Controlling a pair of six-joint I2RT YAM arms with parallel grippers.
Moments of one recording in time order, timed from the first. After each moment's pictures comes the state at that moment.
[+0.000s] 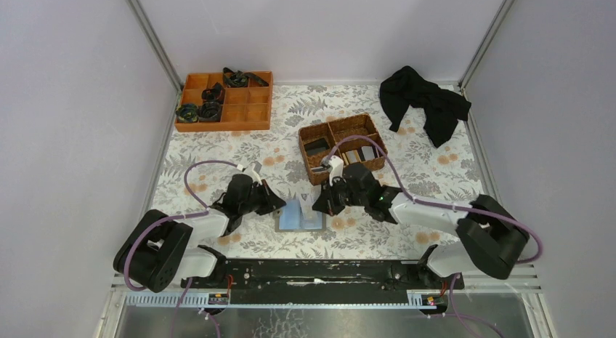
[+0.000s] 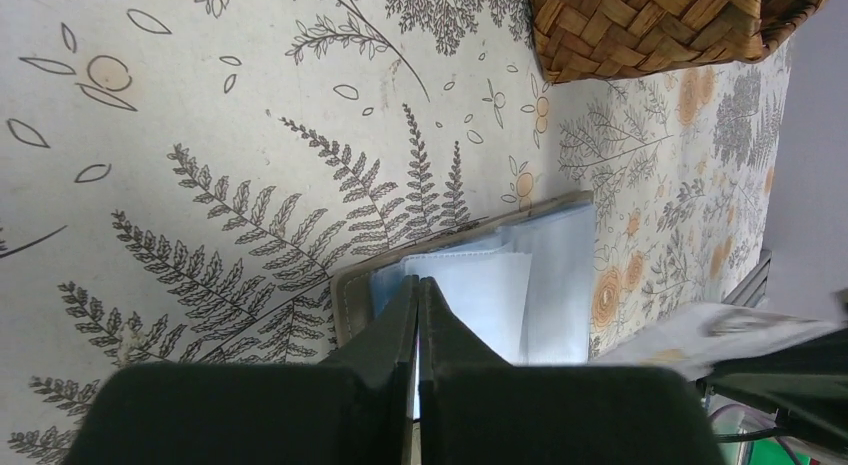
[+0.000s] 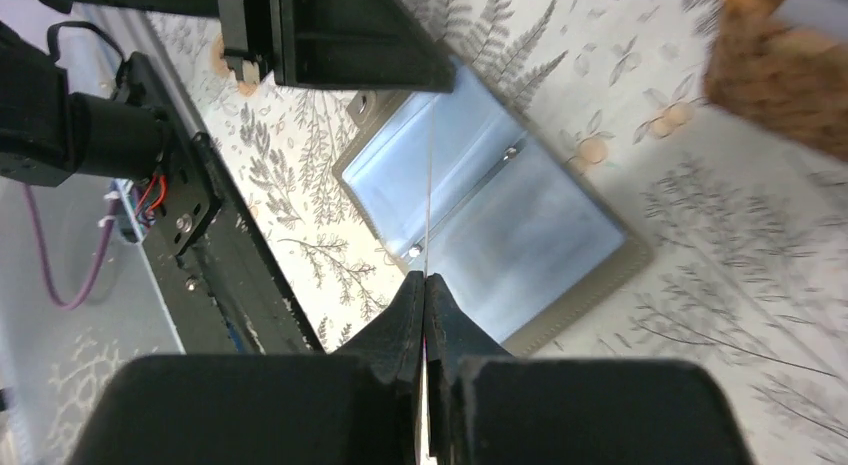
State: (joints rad) left arm -0.42 1.29 0.23 0.42 0.31 -0.77; right arm 0.85 1.42 0.59 0.27 -0.37 0.46
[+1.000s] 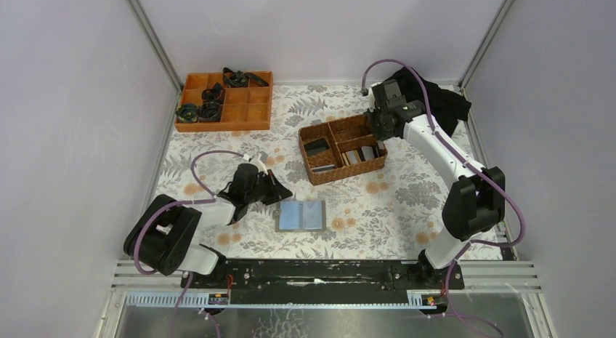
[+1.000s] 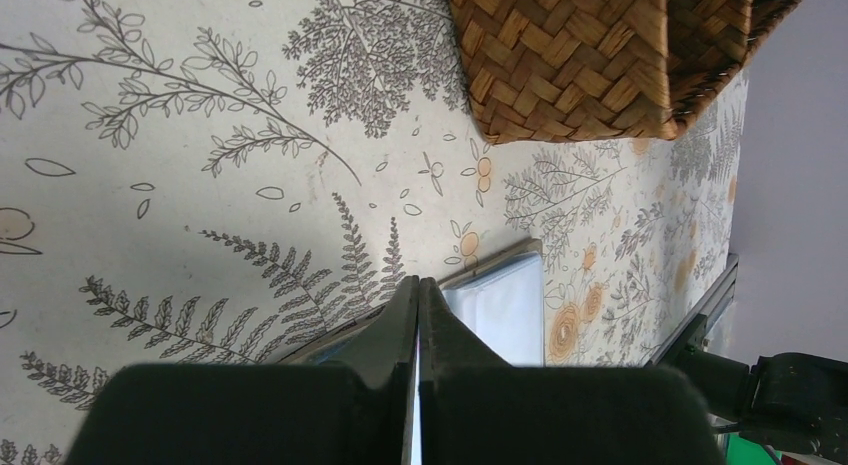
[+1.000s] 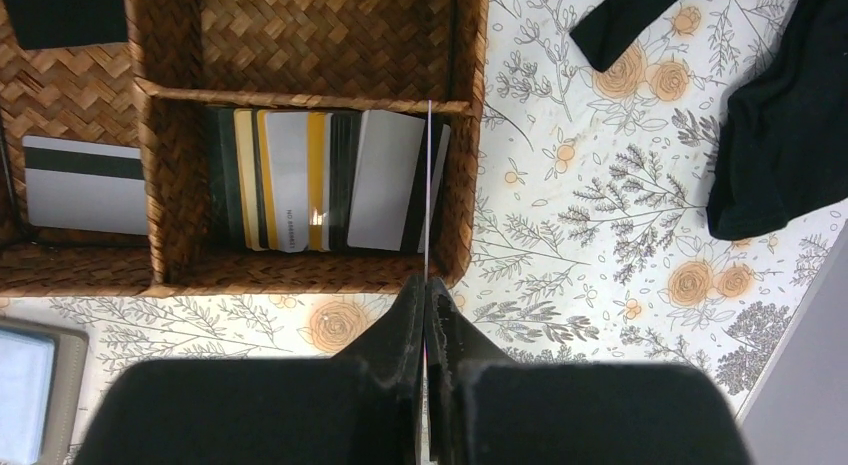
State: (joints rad) left arm -0.42 1.41 0.35 0.46 0.35 -0.78; right arm 0.38 1.67 1.47 -0.76 0.15 -0.06
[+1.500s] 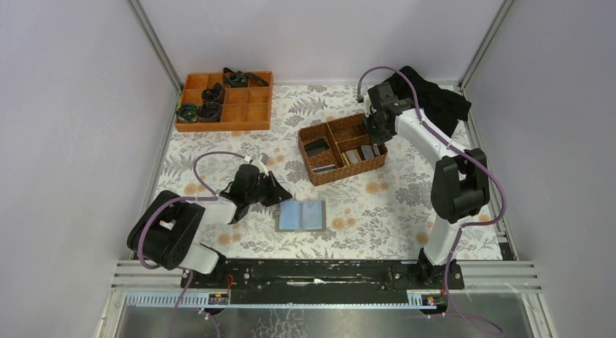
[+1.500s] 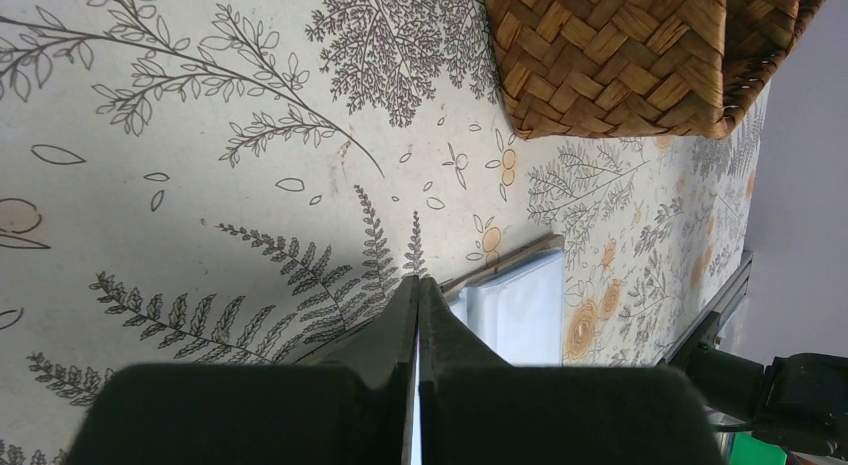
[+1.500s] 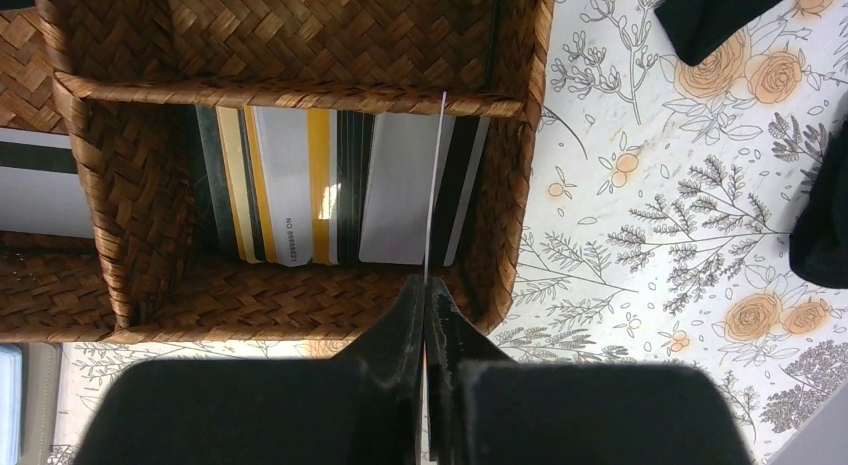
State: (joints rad) left arm -0.42 1.45 0.35 0.46 0.36 -0.77; right arm 0.34 1.83 1.51 -0.78 0.06 -0.08
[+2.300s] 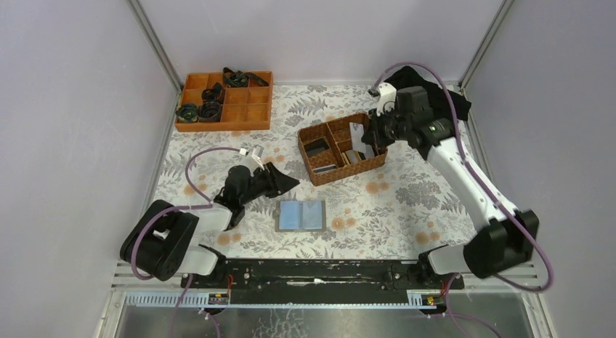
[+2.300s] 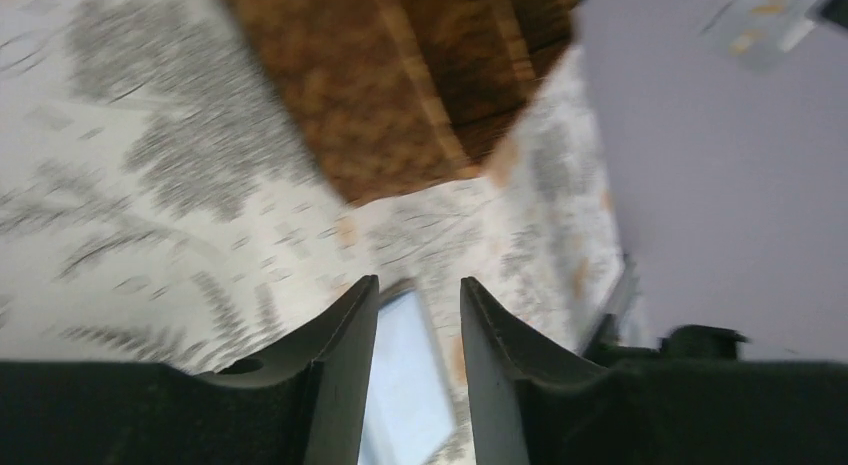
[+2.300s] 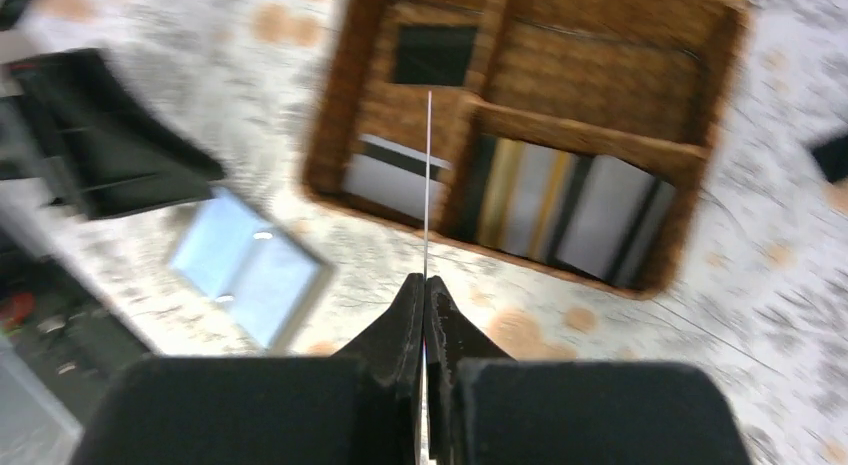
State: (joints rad) left arm -0.40 1.38 0.29 0.71 0.40 -0.84; right arm 0.33 1.45 1.34 -0.66 -0.29 -0.03
